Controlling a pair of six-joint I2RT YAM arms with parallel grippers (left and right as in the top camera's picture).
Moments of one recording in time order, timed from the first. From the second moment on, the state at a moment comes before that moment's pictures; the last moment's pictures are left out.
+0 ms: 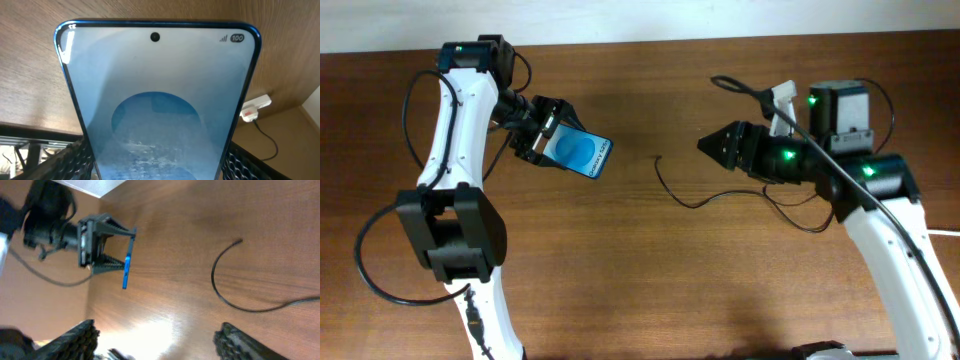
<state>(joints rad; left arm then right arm) -0.01 2.22 2.14 -1.59 0.63 -0.96 0.11 1.35 1.29 -0.77 -0.70 0.52</state>
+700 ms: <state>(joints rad) -0.17 2.22 2.14 -1.60 0.70 -1.11 0.47 1.56 1.29 -0.53 -0.42 0.83</state>
